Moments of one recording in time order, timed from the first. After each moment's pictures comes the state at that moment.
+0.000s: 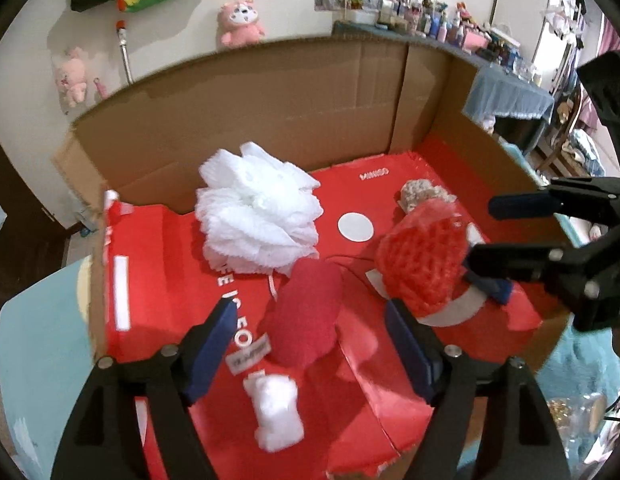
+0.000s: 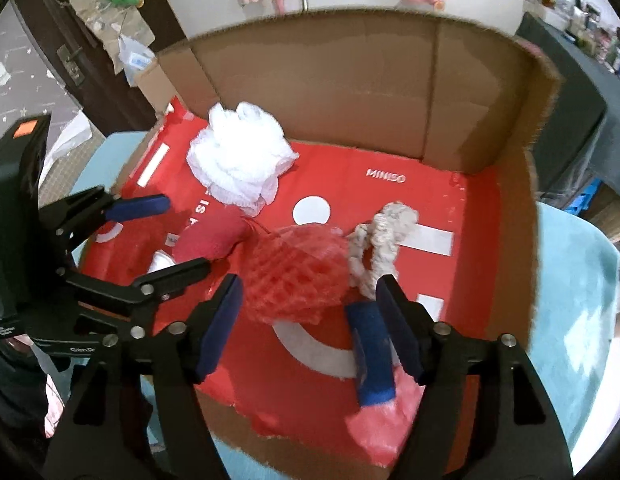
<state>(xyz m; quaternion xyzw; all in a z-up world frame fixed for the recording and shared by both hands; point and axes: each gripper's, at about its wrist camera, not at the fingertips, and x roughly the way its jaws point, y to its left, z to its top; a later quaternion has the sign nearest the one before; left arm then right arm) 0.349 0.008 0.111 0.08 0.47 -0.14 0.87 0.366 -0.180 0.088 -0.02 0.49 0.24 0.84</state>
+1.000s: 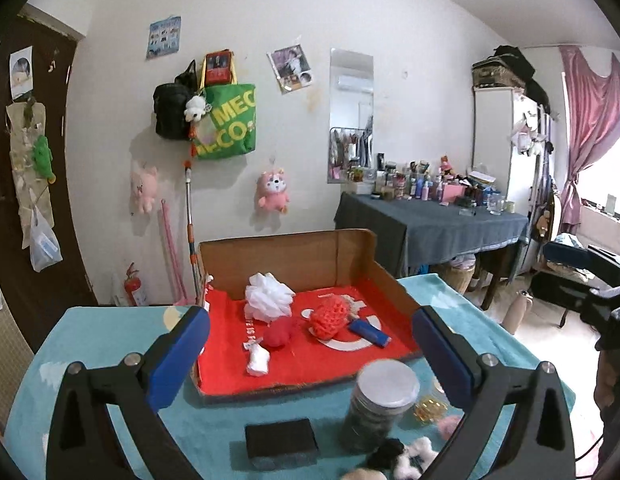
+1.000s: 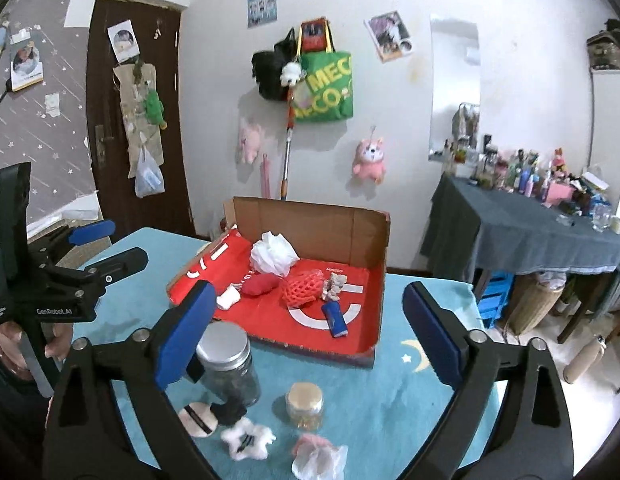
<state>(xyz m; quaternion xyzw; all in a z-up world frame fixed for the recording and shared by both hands) 0.096 0.010 0.227 0.01 0.18 -0.11 0.98 0.067 -0.246 0.205 -0.03 0.18 0.16 0.97</state>
